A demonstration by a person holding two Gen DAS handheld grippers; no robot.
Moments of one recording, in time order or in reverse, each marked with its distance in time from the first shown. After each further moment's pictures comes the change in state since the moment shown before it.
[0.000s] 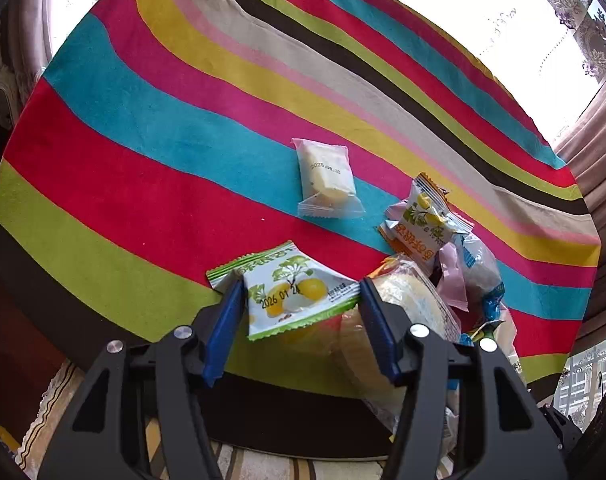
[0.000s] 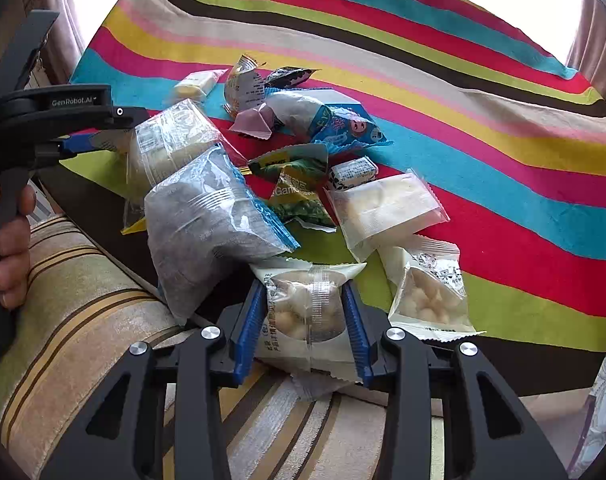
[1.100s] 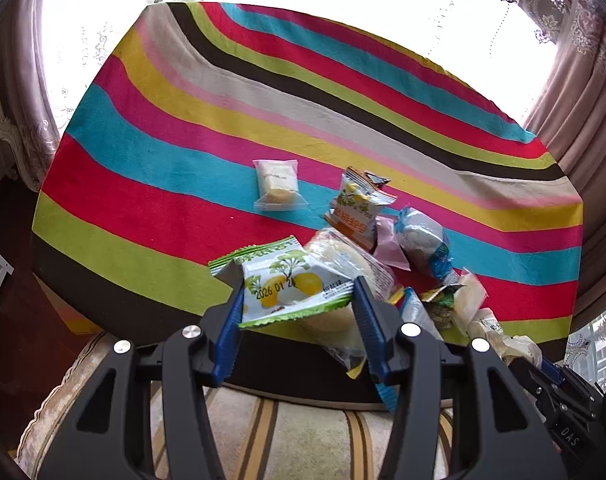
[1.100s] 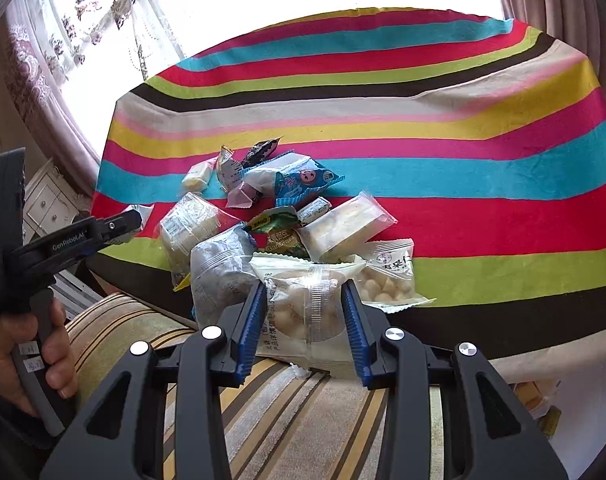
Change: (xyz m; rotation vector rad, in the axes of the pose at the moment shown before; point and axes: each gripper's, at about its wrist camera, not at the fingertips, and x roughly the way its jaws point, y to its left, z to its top) left arm -0.061 -0.054 -0.042 0.148 -0.110 0.031; right arm -0.063 -0.062 -0.028 0.297 -0.195 0.179
